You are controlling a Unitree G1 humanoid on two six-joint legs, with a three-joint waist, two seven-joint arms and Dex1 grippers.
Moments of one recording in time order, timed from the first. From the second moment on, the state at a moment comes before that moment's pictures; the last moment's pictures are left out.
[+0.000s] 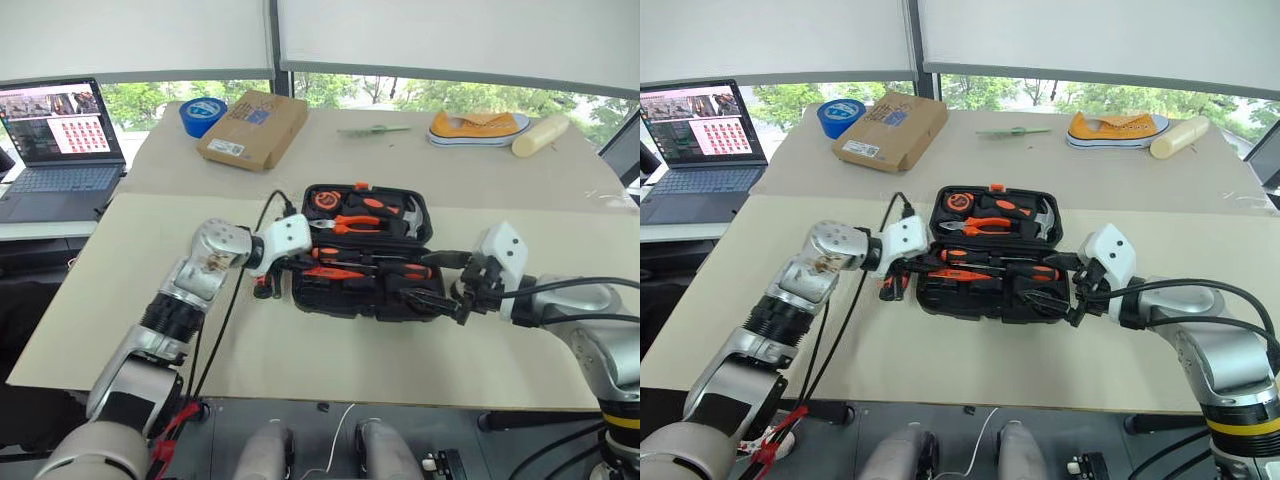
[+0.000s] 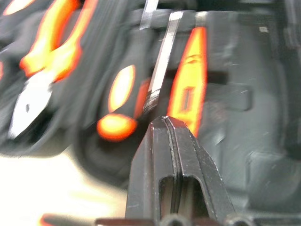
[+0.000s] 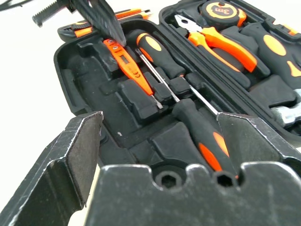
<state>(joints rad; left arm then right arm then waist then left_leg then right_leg) -0.77 0.56 -0.20 0.19 -0.02 0.42 -1.13 -0.27 -0.83 -0.08 -0.36 0.52 0.64 0.85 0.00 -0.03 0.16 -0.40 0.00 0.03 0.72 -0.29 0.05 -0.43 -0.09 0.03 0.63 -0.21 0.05</state>
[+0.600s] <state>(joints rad) -0.13 0.85 0.43 -0.45 -0.25 1.20 -0.89 -0.37 -0.81 -0.01 -0.36 0.53 0.57 1.01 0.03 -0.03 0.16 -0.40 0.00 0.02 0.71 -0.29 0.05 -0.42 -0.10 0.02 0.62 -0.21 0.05</state>
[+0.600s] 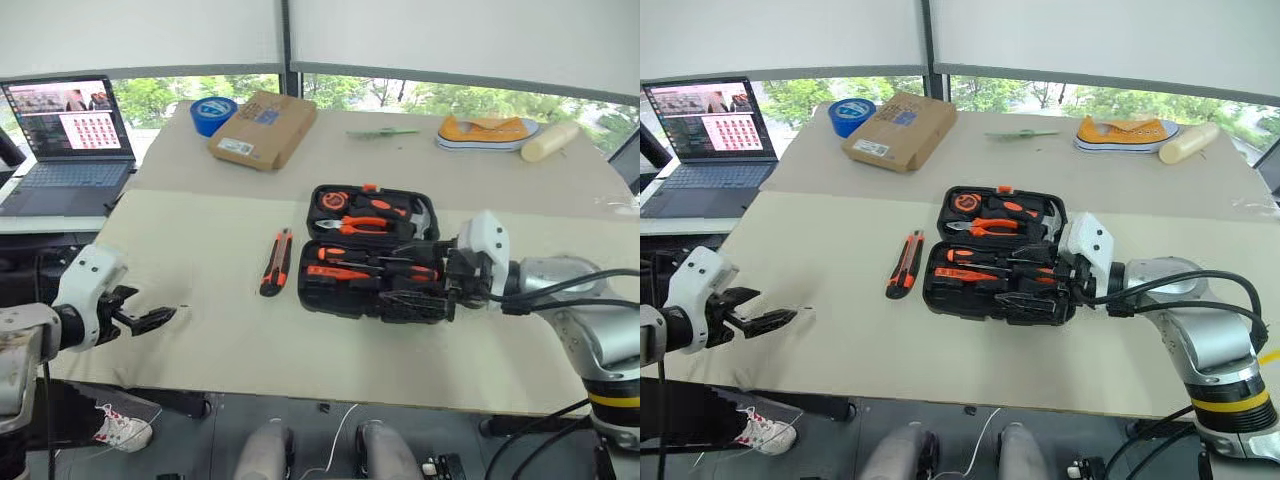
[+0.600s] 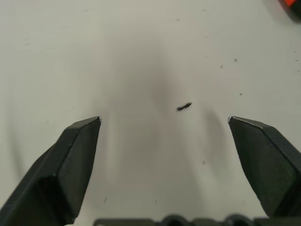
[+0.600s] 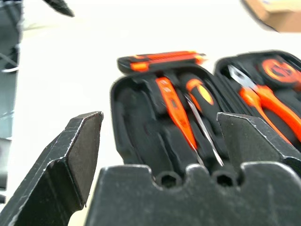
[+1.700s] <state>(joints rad) -0.79 0.48 -0.20 -0.07 -0.28 1.47 -0.40 -0.26 -0.77 -0.04 -0.47 0.50 0.57 0.86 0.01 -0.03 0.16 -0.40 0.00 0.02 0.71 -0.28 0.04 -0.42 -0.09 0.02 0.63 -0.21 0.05</state>
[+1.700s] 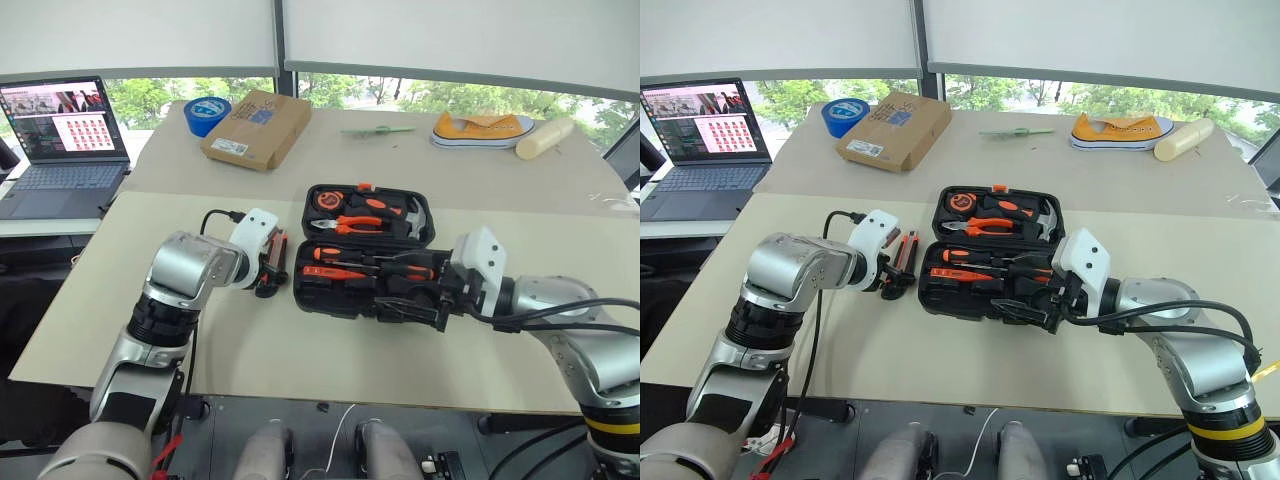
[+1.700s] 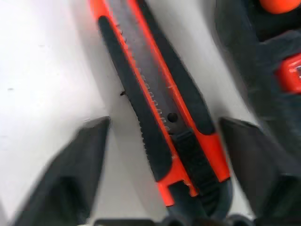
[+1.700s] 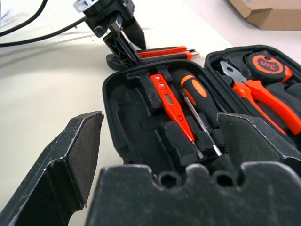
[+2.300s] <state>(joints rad) -0.86 0.76 -0.27 0.23 -0.20 0.47 -0.96 -0.10 -0.89 -0.16 -0.53 0.59 0.64 0.92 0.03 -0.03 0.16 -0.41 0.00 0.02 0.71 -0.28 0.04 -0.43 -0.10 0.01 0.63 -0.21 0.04</state>
